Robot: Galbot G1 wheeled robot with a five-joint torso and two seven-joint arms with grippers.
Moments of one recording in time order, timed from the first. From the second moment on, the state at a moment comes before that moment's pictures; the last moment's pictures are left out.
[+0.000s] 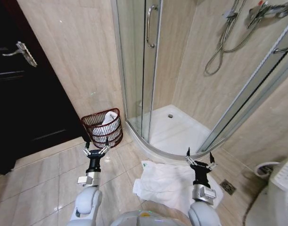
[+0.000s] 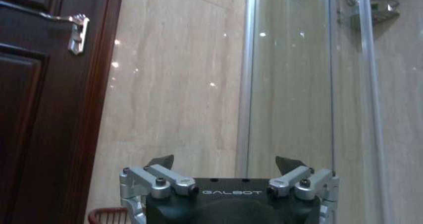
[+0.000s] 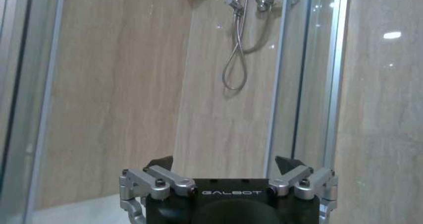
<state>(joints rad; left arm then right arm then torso) 1.57 -1.49 -0.63 -1.99 -0.18 -0.38 0.00 -1.71 1.38 0.48 2.06 -0.05 0.24 0.50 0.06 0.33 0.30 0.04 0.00</state>
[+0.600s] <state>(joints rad) 1.59 -1.48 -0.63 -1.96 -0.18 -0.38 0.01 -1.79 1.47 0.61 1.98 0.21 0.45 -0.08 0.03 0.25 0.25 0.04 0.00</state>
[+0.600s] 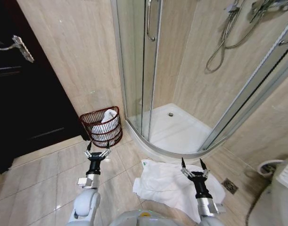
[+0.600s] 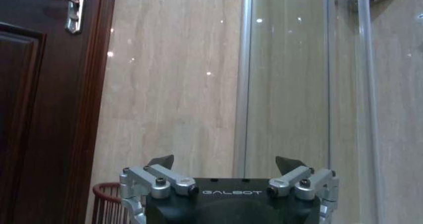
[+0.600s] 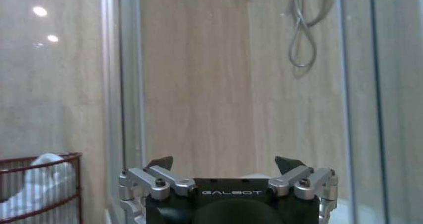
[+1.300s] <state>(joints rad) 1.59 -1.47 -0.62 -1.96 -0.18 -0.38 0.02 -1.80 1.47 0.60 1.99 0.15 0.42 0.05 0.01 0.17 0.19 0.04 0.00</state>
